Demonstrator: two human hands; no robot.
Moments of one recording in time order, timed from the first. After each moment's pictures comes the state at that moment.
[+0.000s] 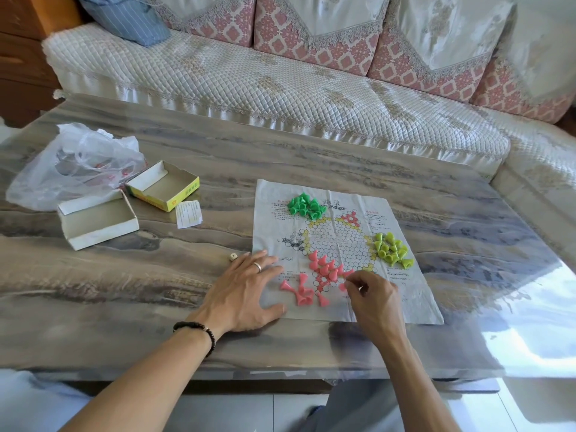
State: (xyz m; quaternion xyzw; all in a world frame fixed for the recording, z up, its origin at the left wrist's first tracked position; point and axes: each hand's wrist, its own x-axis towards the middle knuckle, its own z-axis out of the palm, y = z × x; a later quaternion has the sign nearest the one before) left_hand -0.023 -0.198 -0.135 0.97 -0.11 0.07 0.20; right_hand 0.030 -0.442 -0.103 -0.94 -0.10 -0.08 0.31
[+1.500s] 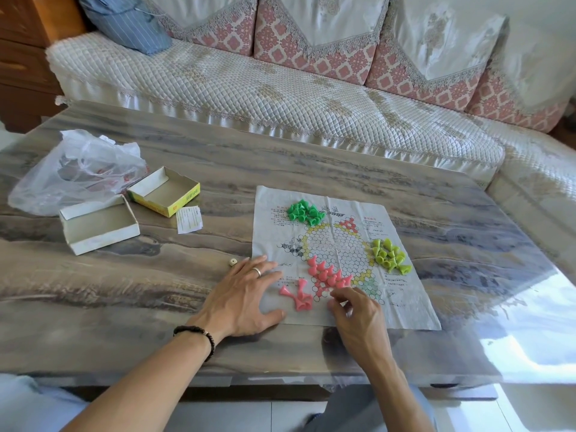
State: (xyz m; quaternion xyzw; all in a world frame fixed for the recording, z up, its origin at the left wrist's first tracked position) left_hand -0.024 -0.198 -0.133 0.97 -0.11 0.07 0.20; right_hand 0.006 -0.432 -0.117 -0.94 -0.12 -0.05 0.32
